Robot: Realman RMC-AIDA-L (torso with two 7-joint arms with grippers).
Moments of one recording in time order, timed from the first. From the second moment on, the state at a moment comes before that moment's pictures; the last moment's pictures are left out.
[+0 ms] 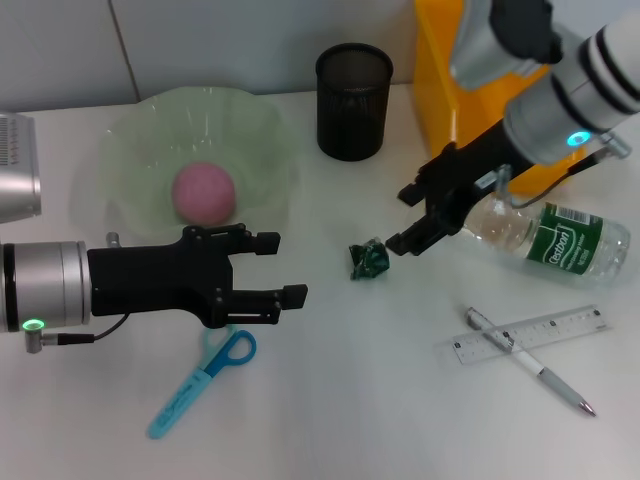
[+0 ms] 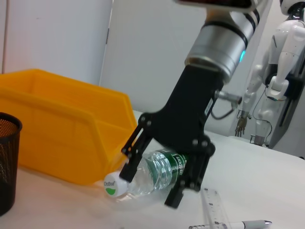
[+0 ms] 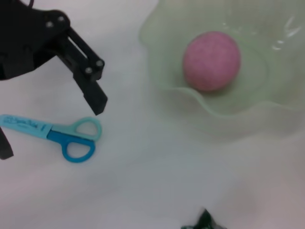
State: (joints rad) left arm -0.61 -2.06 0.95 0.56 1.85 1.51 -1.34; right arm 0.89 2.03 -1.03 -0.85 -2.49 -1.45 1.90
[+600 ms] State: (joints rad) left arm -0.60 -2.06 0.95 0.56 1.85 1.51 -1.34; right arm 0.88 2.08 -1.06 -0.72 -2.49 -1.28 1.80
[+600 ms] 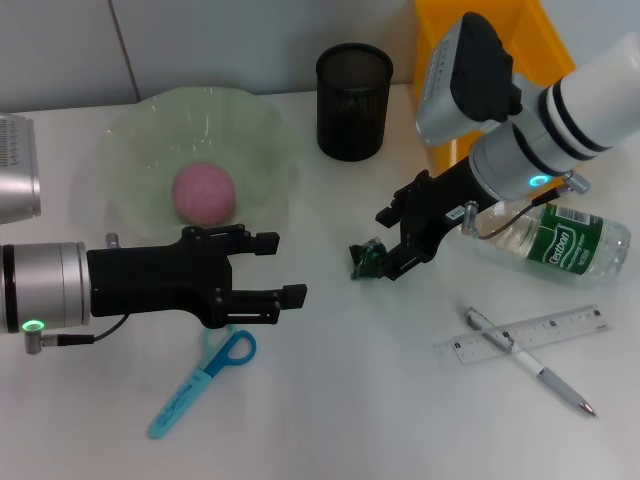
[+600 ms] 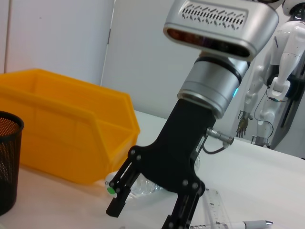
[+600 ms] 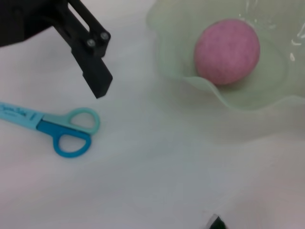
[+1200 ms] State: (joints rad) left arm -0.60 -2.07 0.95 0.56 1.85 1.51 -1.34; right arm 0.89 2.08 -1.12 -0.63 -2.44 -1.16 1.75
